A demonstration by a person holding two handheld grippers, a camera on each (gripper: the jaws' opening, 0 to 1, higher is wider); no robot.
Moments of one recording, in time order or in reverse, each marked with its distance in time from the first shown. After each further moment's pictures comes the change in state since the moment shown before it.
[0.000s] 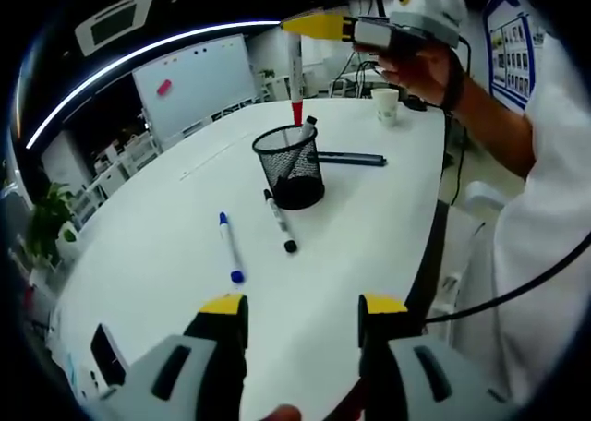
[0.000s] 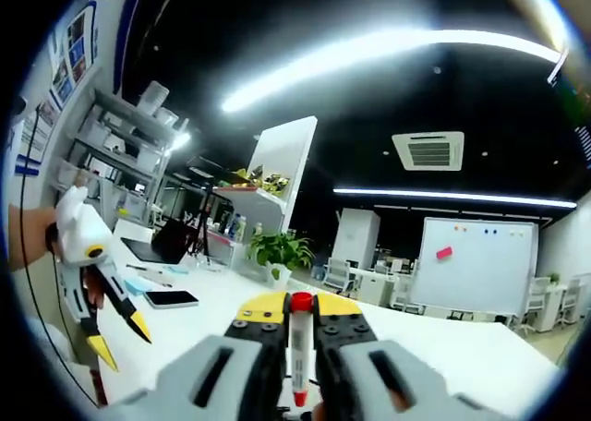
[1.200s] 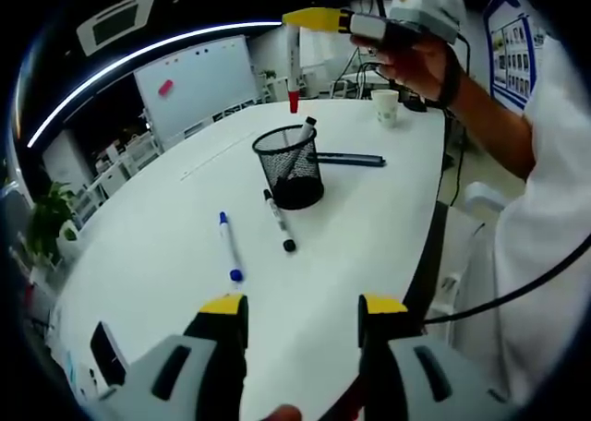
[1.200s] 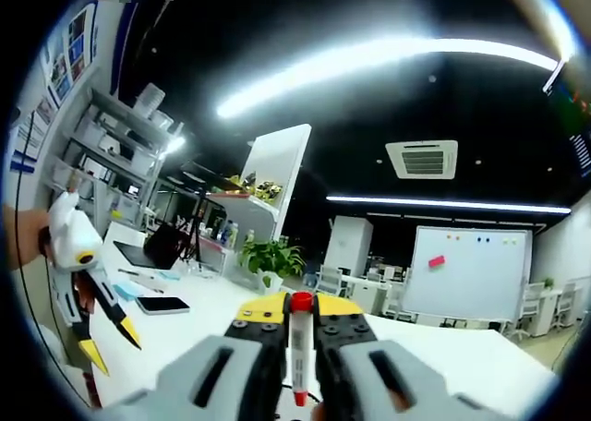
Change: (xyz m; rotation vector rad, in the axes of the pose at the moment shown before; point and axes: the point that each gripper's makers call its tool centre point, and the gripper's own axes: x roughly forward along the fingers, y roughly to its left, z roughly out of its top) left arm -0.002 -0.003 -0.001 -0.004 -0.004 0.003; right arm 0.000 -0.009 0.012 -0.015 -0.034 -0.037
